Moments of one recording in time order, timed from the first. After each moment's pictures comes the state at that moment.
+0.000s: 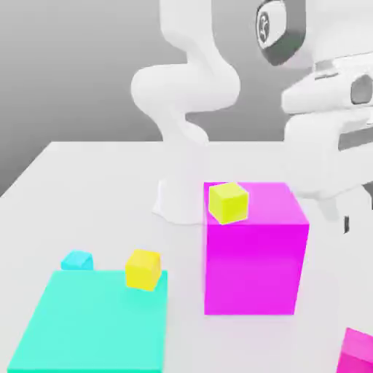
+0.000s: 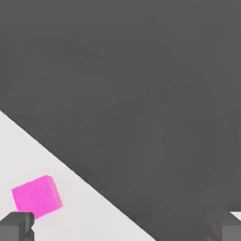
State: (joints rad) arm 0.28 0.06 0.10 -2.23 0.01 2.51 0.38
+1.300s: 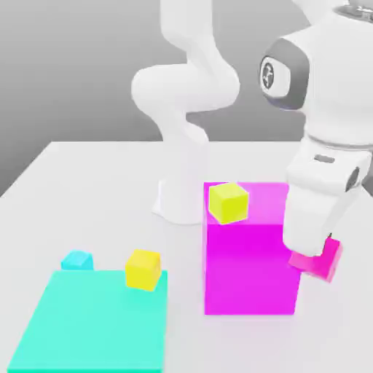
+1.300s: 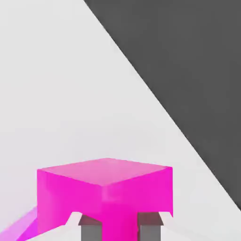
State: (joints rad) arm 0.27 -0.12 0.09 -2.41 0.02 2.28 0.23
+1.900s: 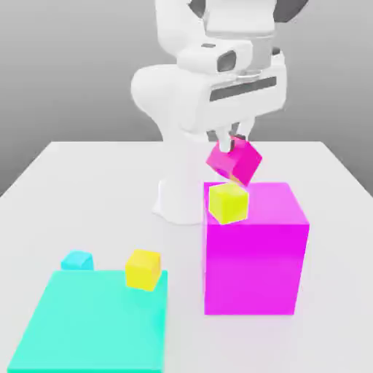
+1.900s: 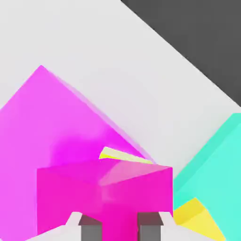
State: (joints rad) arm 0.18 -0.56 0.02 -2.71 0.02 2.15 0.24
